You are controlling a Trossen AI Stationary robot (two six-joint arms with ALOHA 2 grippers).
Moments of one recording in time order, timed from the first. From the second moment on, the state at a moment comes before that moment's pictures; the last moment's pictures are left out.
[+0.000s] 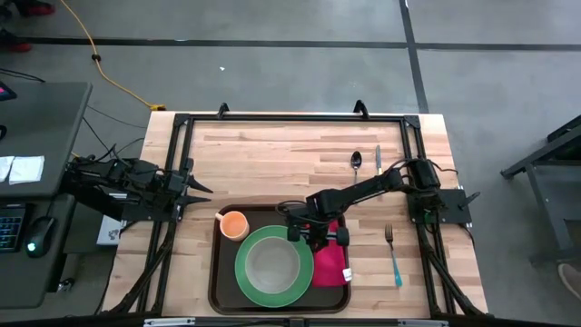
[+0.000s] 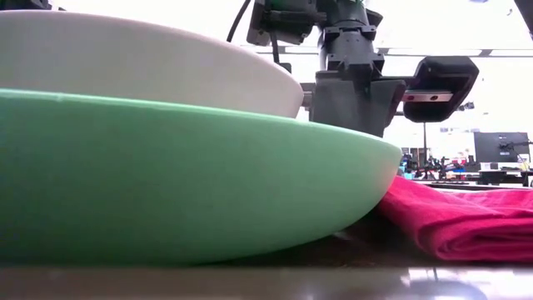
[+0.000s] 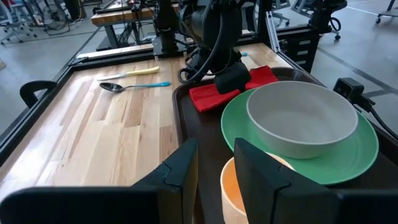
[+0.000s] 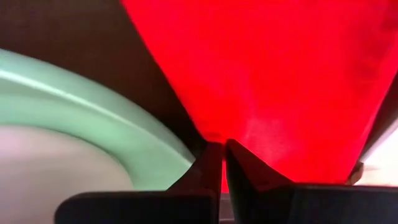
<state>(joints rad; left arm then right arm) -0.26 0.09 0.43 -0.60 -0.13 0.08 0.19 2.04 1.46 -0.77 -0.48 1.92</state>
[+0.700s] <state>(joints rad) -0.26 0.09 0.43 -0.60 -0.13 0.08 0.19 2.04 1.46 -0.81 -0.47 1.90</state>
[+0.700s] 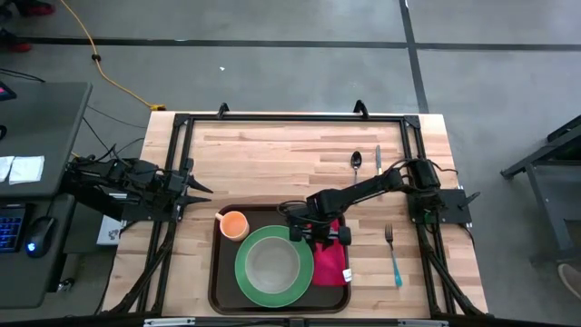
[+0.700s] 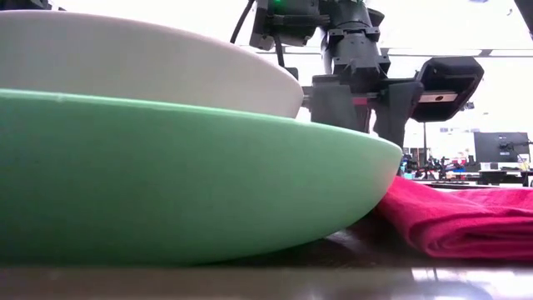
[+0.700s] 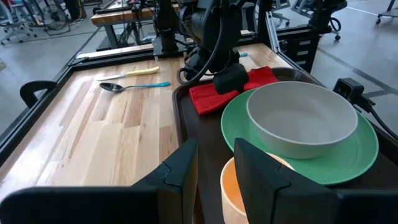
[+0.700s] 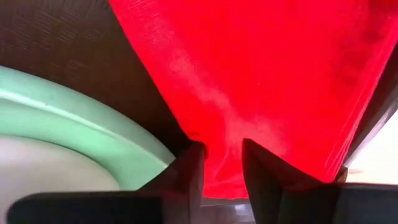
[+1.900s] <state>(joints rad) -0.26 0.09 0.43 -0.59 -0.09 0.07 0.18 2.04 1.46 -0.86 -0.49 1.86</state>
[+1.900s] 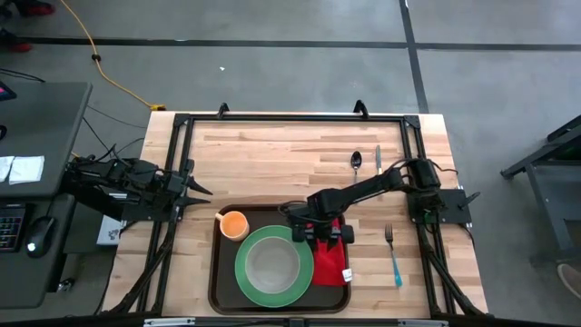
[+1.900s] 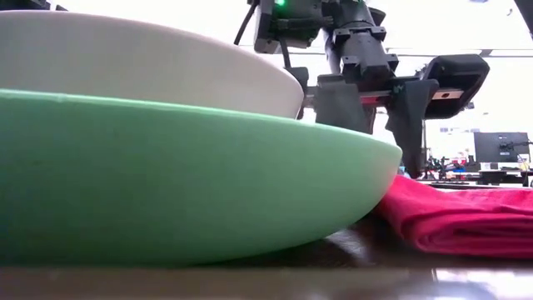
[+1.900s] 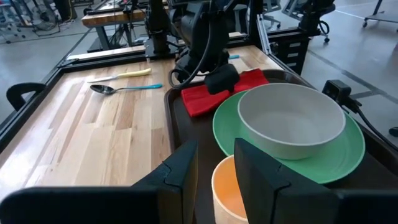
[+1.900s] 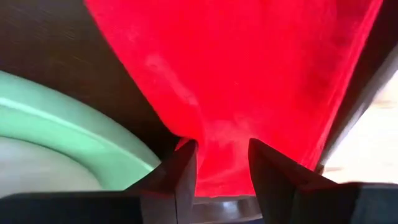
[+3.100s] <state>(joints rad) -0.26 0.09 0.43 -0.59 -0.10 0.06 -0.03 1.73 1.46 -1.27 -0.06 1.54</state>
